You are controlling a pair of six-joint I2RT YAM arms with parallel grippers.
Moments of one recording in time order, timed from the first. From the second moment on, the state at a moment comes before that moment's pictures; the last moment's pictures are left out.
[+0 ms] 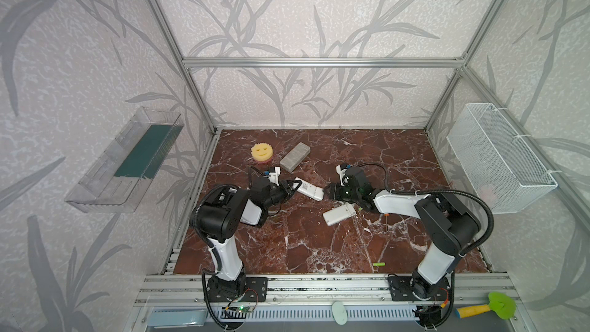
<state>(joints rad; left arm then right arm) -0.25 1.82 0.48 1.05 0.62 -1.12 0.61 1.73 0.84 0.22 -0.26 0.67</state>
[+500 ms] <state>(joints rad) -0.25 1.67 0.60 0.62 0.69 -0.94 0.77 1.68 1.02 -0.04 -0.17 0.06</state>
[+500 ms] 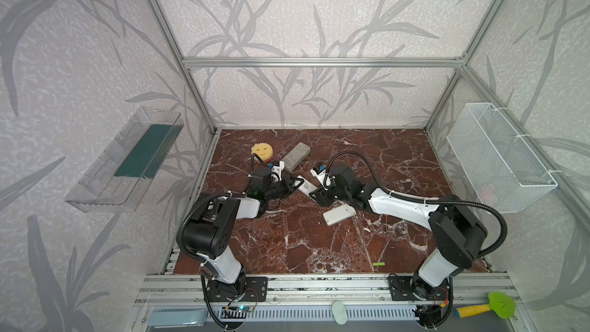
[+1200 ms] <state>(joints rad) -0.25 1.66 0.60 0.50 0.72 -0.90 0.80 1.79 1.08 -0.27 0.04 -0.16</state>
